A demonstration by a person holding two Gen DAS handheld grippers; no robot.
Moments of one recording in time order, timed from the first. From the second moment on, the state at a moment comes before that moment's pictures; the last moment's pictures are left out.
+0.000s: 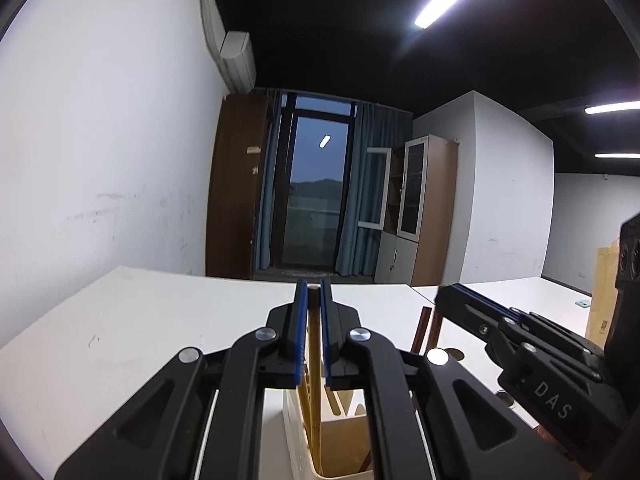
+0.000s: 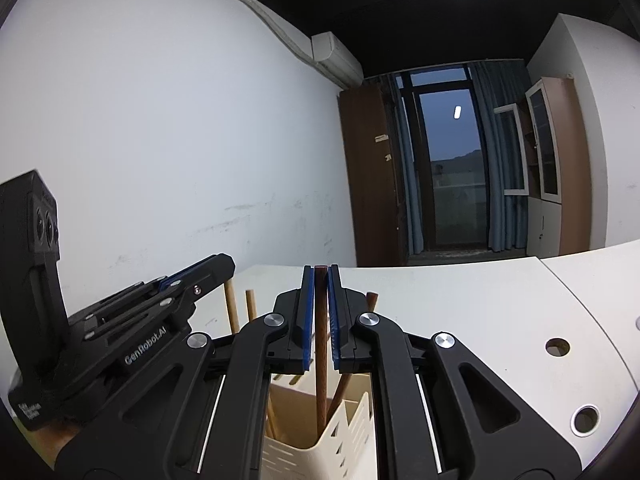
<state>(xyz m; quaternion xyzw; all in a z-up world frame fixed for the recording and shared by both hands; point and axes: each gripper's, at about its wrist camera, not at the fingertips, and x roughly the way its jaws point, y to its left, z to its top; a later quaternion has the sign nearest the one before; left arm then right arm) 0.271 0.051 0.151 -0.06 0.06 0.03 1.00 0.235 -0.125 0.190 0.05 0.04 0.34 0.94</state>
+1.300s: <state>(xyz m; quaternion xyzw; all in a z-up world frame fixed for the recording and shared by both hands) 0.202 0.038 0.136 -0.03 0.20 0.03 0.98 0.181 -0.162 0.182 0.03 0.09 0.29 0.95</state>
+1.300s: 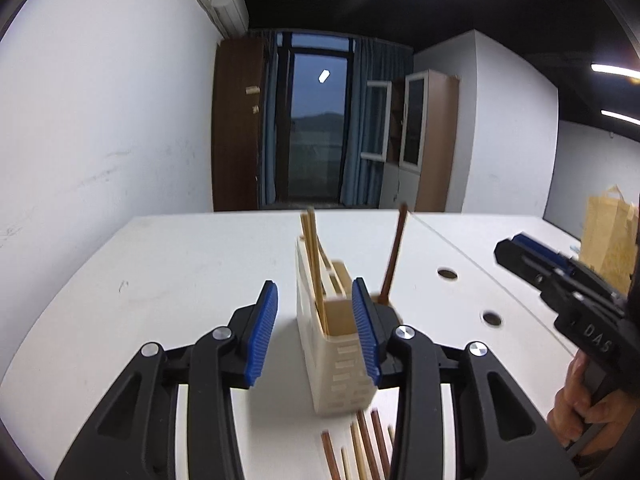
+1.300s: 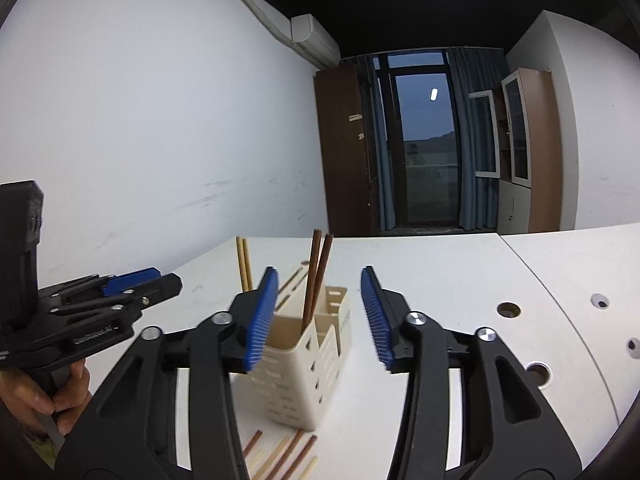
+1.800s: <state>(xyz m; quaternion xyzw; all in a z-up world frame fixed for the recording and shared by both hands) 0.207 0.043 0.063 -0.05 0.30 0.02 0.95 0.195 -0.156 0.110 0.00 0.23 0.26 0.94</state>
